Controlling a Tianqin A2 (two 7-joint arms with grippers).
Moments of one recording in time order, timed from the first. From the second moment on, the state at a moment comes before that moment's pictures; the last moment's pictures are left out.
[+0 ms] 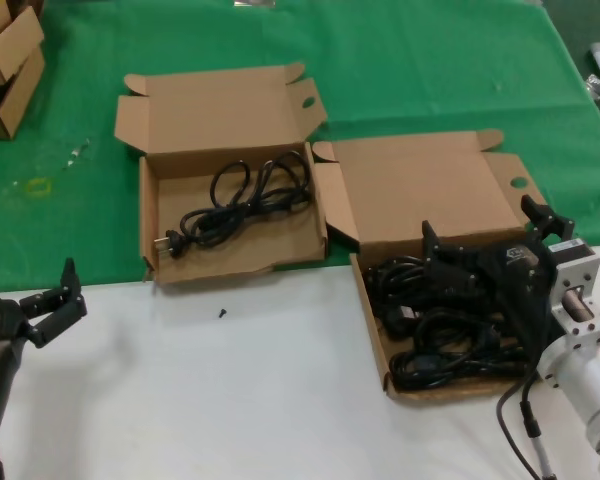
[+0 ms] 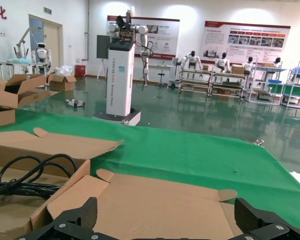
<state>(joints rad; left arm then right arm) 0.00 -0.30 1.60 -1.60 -1.80 0.00 0.00 0.04 0.30 -1.62 1.57 1.79 -0.02 -0.02</state>
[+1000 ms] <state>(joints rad) 0.00 -0.30 1.60 -1.60 -1.80 0.00 0.00 0.04 0.30 -1.62 1.57 1.79 -0.02 -0.02</state>
